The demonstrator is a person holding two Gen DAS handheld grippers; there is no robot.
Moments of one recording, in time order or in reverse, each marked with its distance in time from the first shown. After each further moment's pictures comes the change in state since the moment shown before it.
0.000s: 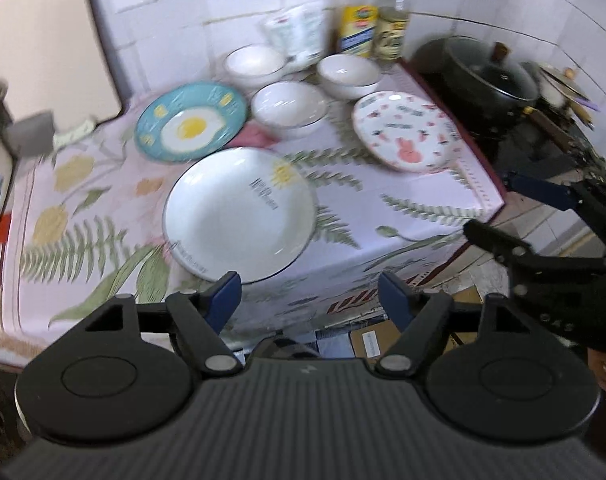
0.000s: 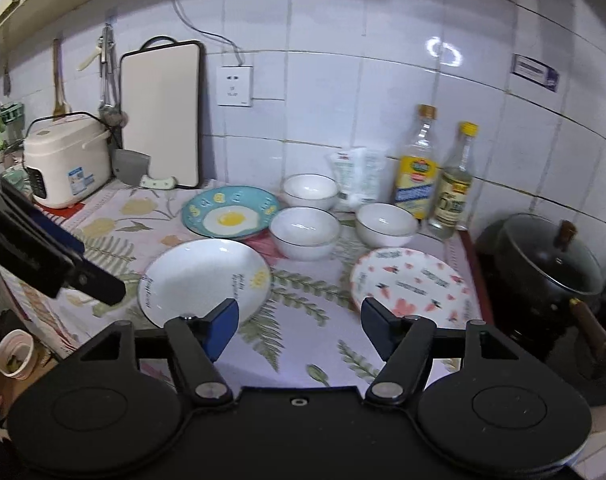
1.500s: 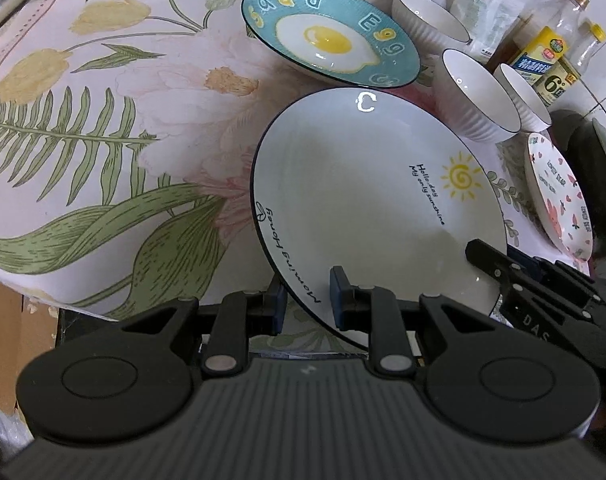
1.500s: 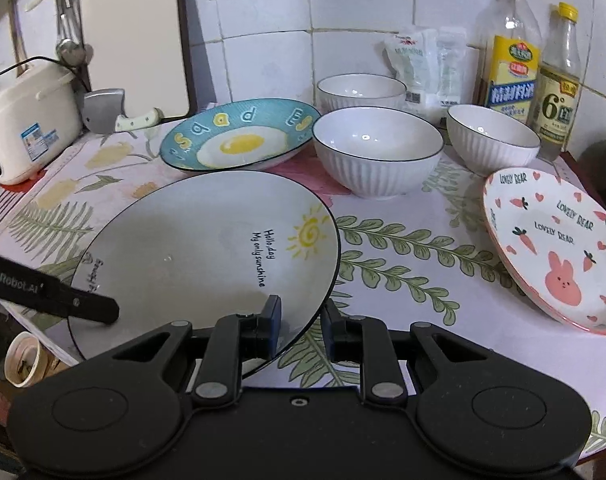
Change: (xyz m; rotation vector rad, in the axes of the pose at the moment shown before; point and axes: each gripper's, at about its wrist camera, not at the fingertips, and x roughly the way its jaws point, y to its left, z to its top) left arm 0.185 0.165 -0.036 -0.460 0.036 -0.038; right arm 0.227 0.052 -0.027 0.102 0.164 0.077
